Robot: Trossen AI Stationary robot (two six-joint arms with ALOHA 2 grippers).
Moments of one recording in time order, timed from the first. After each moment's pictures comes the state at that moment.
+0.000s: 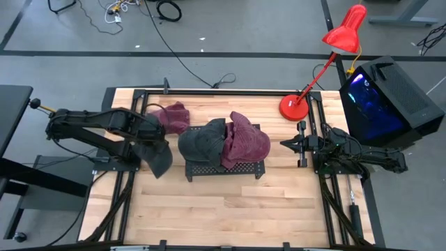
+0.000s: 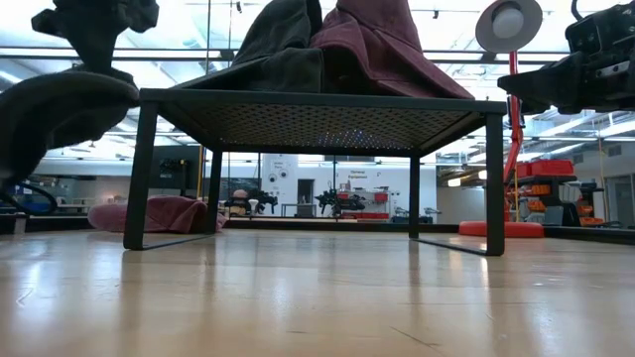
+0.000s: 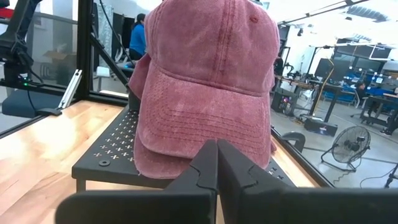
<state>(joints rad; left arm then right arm) -0.08 1.08 1.18 -1.49 -0.20 -1.13 -0.14 0.01 0.02 0.06 -0.14 -0.20</state>
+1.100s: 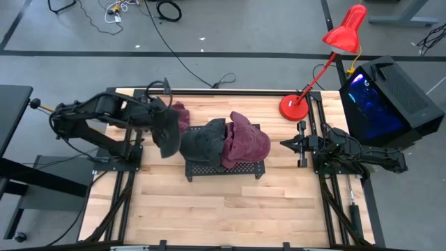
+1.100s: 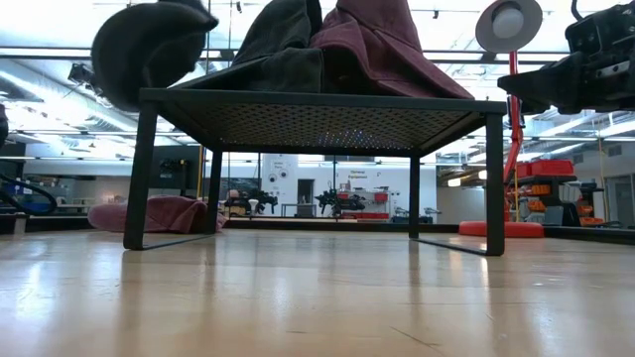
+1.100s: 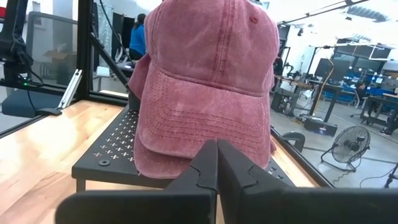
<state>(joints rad) -0.08 1.25 1.66 -1.54 -0.42 -0.64 -0.14 0.01 0.02 0.06 -0.14 -0.20</state>
